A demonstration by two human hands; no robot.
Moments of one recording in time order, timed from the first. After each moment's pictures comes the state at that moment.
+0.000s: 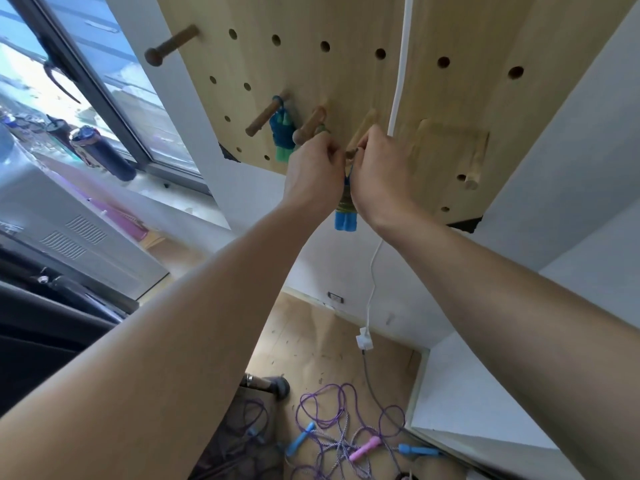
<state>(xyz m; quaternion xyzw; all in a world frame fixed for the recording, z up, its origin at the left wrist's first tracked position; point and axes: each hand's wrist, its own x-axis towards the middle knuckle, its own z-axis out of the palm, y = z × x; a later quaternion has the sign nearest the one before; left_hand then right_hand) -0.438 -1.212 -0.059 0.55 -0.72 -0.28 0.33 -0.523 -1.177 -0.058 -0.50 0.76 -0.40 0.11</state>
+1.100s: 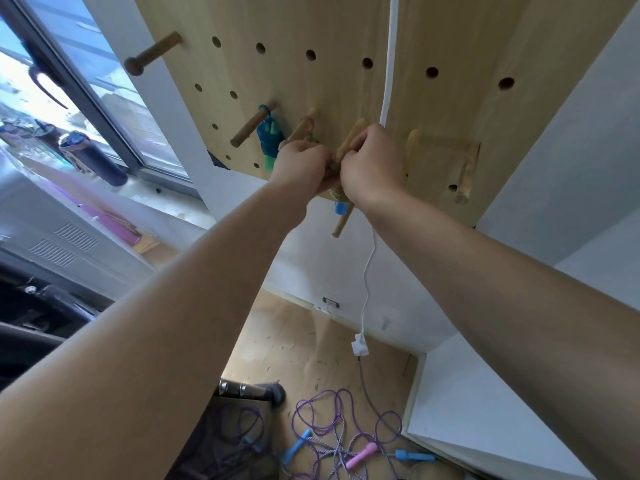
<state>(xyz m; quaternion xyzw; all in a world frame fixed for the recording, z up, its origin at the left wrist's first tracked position) -0.450 -1.240 -0.053 0.55 -0.49 -0.58 0.35 -0.535 -1.197 -0.041 -0.41 0.77 -0.43 0.24</state>
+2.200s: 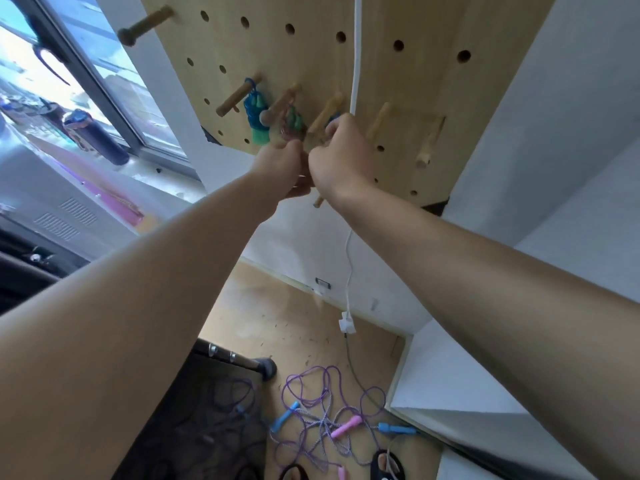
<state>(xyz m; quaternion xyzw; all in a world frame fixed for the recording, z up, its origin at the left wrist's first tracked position) -0.439 -1.185 -0.056 0.59 -0.53 -0.53 0.30 -0.528 -1.131 -0.030 -0.45 0.71 -0.47 0.29</state>
